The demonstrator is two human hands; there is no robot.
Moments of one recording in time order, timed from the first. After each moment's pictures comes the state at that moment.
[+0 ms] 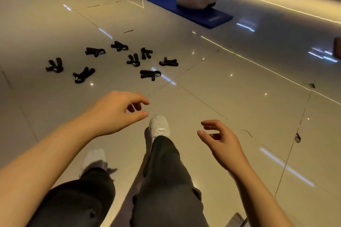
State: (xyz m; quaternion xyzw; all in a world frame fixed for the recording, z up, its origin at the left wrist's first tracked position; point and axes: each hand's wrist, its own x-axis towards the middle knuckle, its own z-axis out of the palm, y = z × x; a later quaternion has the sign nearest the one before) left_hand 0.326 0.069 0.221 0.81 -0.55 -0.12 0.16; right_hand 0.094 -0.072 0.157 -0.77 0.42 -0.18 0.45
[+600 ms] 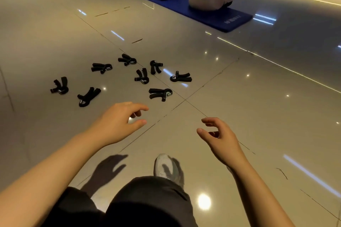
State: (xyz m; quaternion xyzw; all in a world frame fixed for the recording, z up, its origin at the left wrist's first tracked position) left_hand 0.474 -0.050 0.189 0.83 -0.52 -0.11 0.16; right_hand 0.255 -0.210 0.146 -0.77 0.40 -0.17 0.47
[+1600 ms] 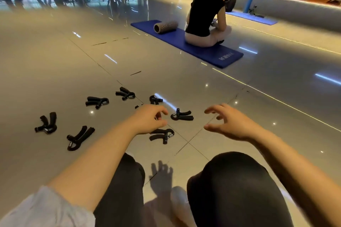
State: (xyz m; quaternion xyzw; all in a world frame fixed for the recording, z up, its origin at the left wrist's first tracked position) left_hand 0.620 -0.183 0.218 0.80 -0.53 -0.19 0.21; right_hand 0.419 -0.333 0.256 -0.93 0.30 0.01 0.21
